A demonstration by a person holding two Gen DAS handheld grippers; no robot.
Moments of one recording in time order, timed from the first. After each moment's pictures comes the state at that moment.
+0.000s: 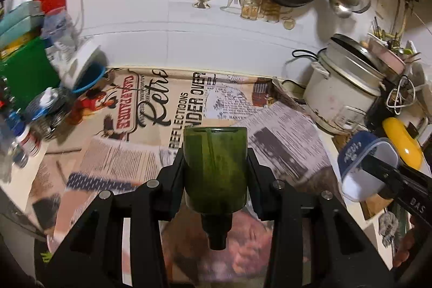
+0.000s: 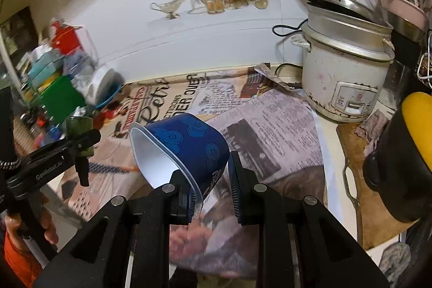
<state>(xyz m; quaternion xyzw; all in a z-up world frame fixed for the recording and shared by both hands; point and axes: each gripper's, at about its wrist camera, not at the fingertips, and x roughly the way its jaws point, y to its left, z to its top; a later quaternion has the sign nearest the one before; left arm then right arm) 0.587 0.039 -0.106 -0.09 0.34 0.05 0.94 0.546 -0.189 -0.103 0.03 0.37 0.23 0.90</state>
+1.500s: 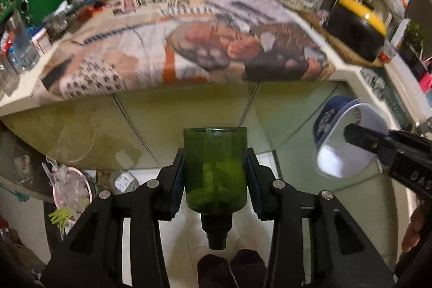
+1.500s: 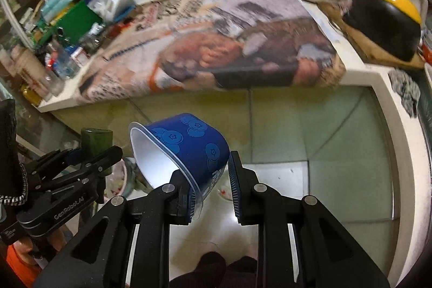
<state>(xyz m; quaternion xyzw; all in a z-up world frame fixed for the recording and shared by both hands) 0.321 0.004 -0.250 -0.04 0.47 -0.02 0.88 0.295 -0.175 -0.210 0.03 0.49 0.17 0.86</state>
